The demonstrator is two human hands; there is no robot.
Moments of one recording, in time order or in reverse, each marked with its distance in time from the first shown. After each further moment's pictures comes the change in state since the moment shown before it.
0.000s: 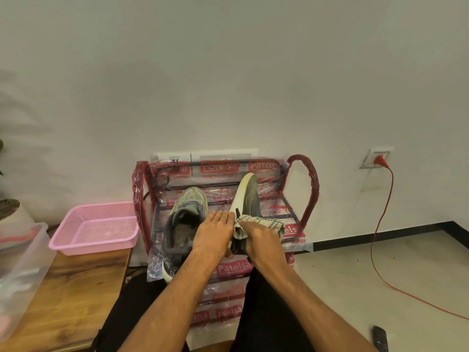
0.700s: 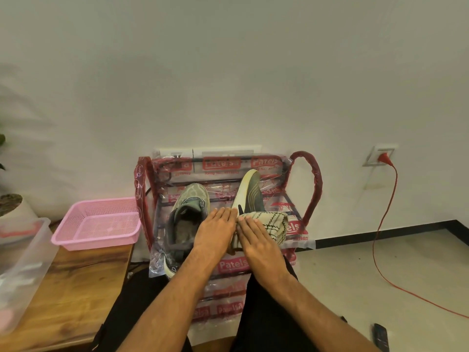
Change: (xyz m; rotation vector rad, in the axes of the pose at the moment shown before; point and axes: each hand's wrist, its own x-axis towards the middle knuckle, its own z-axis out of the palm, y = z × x) left_hand -0.003 0.000 0.002 -0.017 0.068 0.013; right_hand -0.021 0.004 0.019 -0.398 -0.081 -0.200
